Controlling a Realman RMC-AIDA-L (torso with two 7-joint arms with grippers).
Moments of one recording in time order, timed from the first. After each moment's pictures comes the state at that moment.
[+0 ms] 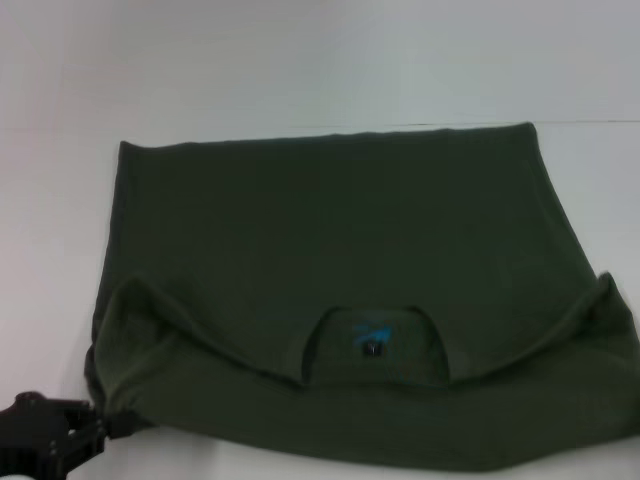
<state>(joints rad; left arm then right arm) -0.26 -2.15 0.41 0.96 2.28 1.85 -1.55 0.20 2.00 -0.30 -0.65 -2.16 -1.77 1.60</state>
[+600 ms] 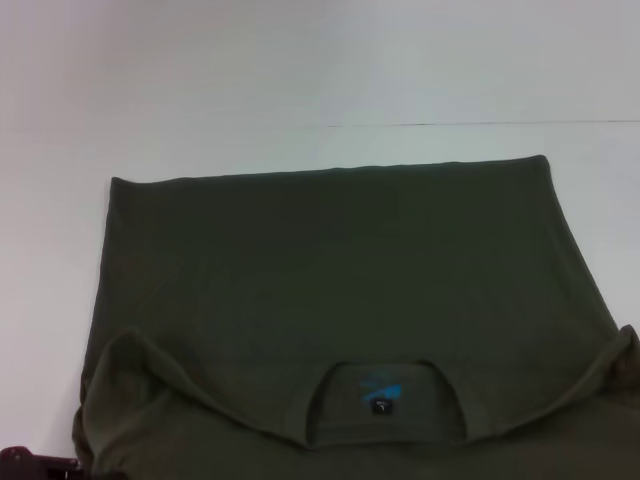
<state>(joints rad) -0.23 -2.14 0.35 0.99 2.35 2.02 -1.57 0.08 2.00 -0.25 -0.65 -2.17 -1.91 1.53</state>
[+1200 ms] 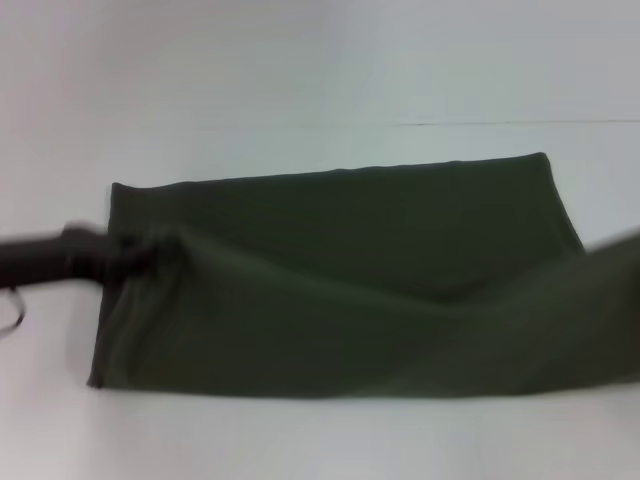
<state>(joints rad) -0.59 -2.08 0.32 0.85 2.30 1.69 -1.71 0.42 1.96 -0.11 -0.63 -2.16 -1.68 1.62</state>
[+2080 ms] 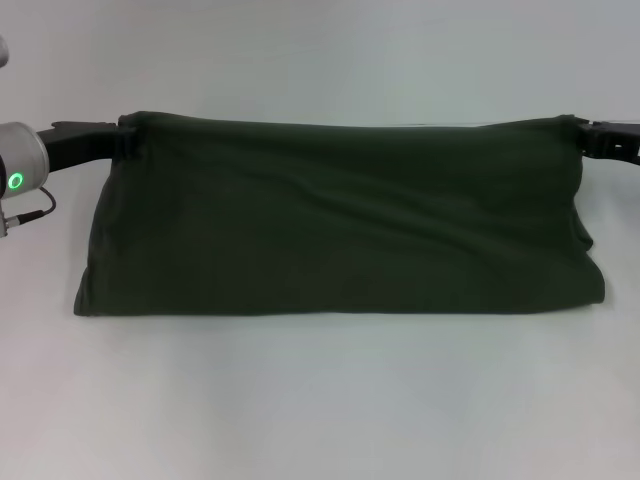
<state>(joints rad) -0.78 -2.09 0.38 0.63 2.29 0.88 -1.74 0.75 1.98 -0.29 -0.44 -2.16 -0.97 1.59</state>
